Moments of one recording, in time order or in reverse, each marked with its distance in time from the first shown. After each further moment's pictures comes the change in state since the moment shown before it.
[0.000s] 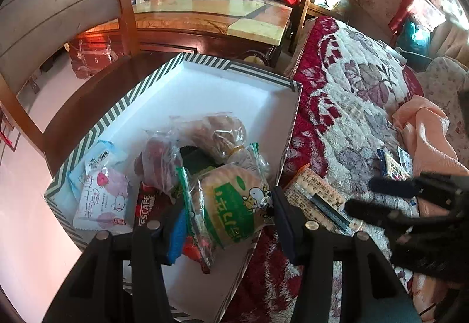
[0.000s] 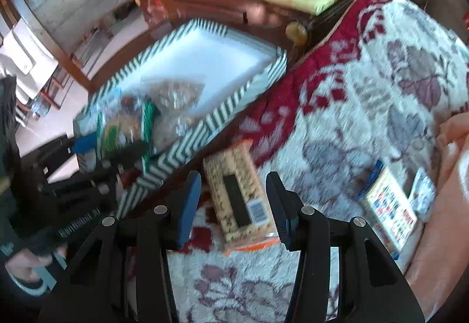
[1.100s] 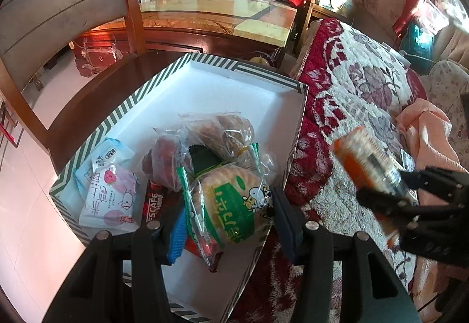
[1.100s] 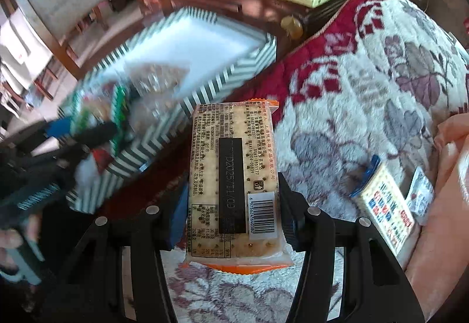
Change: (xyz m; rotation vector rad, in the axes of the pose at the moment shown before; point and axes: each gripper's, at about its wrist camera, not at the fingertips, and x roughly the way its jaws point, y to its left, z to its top) left arm -0.005 0.006 0.000 -0.010 -0.006 0.017; right arm -0.011 -0.018 -0.003 -0.015 -0.059 -0.005
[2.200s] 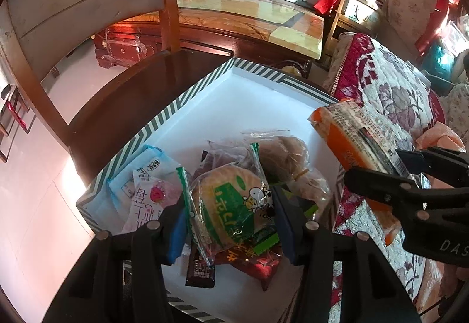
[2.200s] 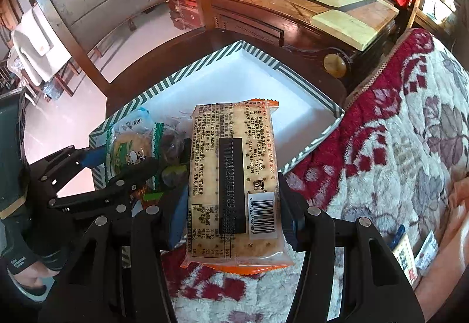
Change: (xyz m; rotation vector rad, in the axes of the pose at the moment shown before) left arm 0.007 0.050 0.016 -0.087 0.001 0.060; right arm 0.026 0.075 0.070 -0.116 -0.012 0.070
